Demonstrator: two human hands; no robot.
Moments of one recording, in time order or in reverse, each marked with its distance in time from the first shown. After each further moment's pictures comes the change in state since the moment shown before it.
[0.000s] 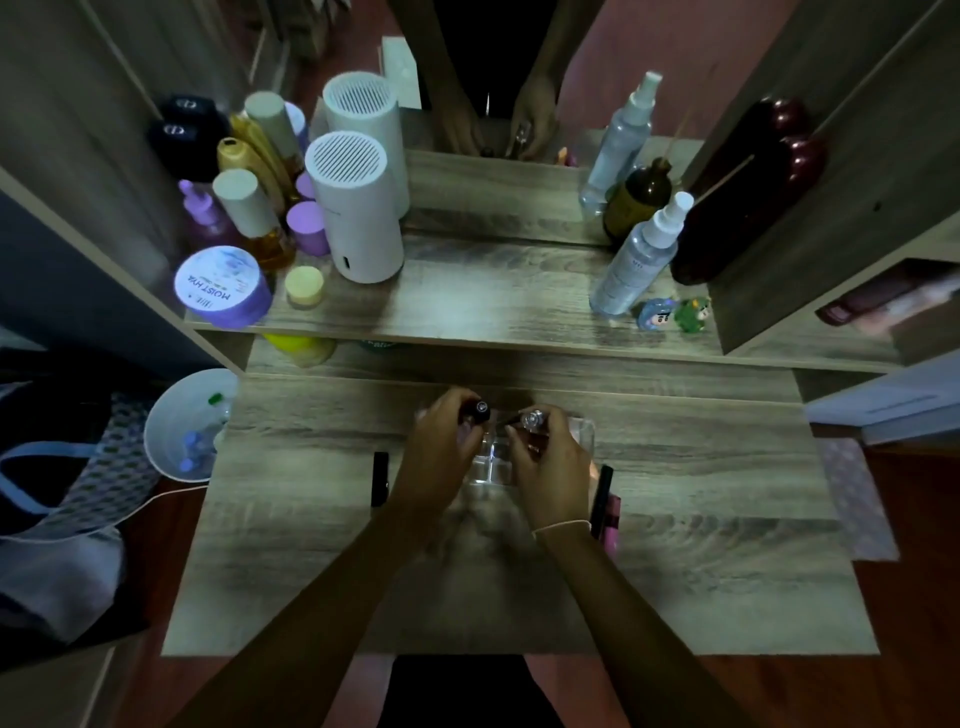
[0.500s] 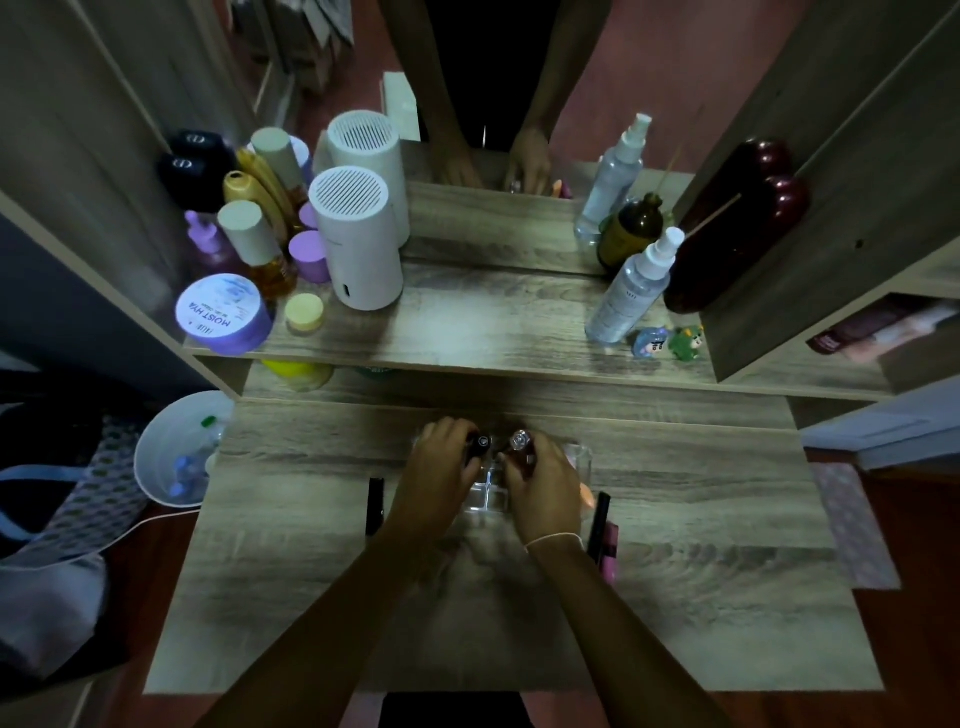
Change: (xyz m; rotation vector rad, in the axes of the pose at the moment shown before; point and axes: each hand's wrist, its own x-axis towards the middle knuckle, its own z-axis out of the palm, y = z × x) left_hand 0.008 -0.005 0.004 0.310 -0.086 0.021; right_hand 0.013 0.014 0.013 -0.120 -0.087 0.009
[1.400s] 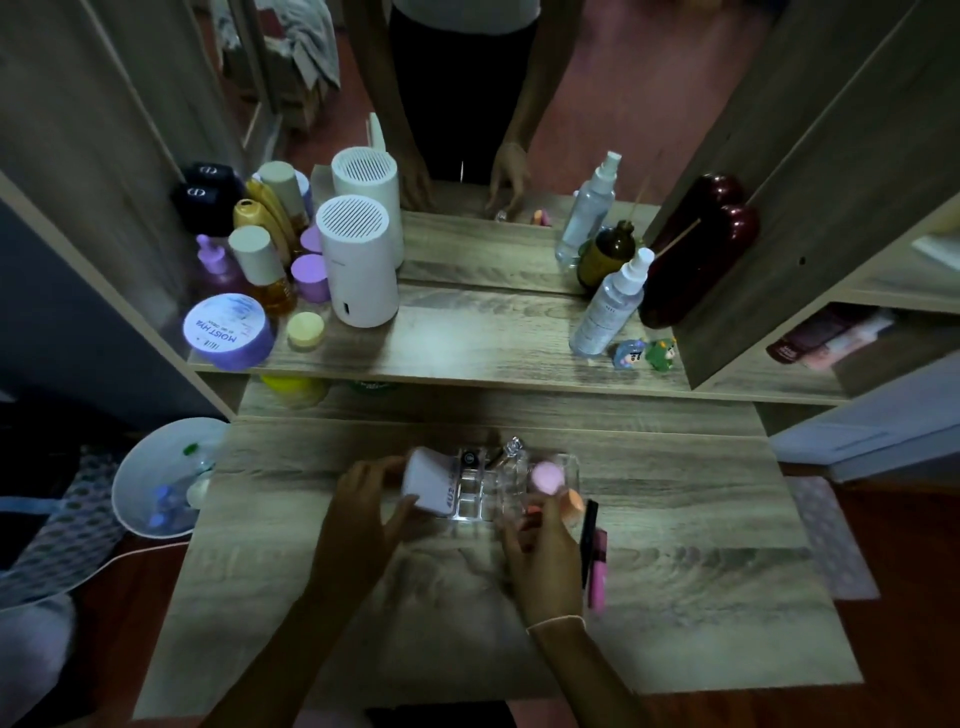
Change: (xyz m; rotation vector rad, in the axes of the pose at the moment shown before) left_hand -0.057 -0.043 -0.038 -0.109 0.146 -0.061; right_hand -0.066 0.014 -0.007 0.135 0.008 0.070
